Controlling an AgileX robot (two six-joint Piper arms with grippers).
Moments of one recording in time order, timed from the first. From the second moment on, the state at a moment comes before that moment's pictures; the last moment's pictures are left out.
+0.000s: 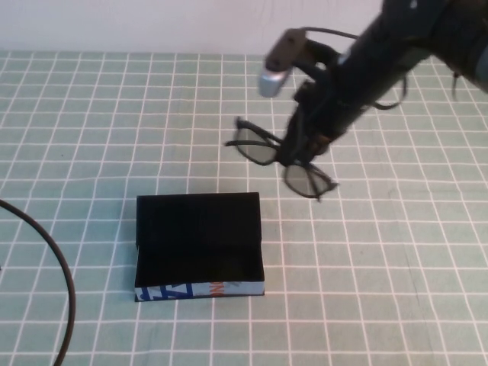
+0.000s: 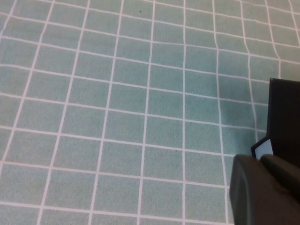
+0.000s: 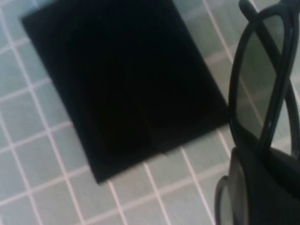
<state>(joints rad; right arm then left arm) 0.43 1.98 -1.90 0.45 1.22 -0.87 -0.13 0.73 -0.60 0.01 0.62 -0.24</state>
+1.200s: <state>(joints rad) 0.72 2.19 -1.98 0.38 1.23 -0.96 -0.19 0.73 -0.60 0.01 0.62 -0.24</state>
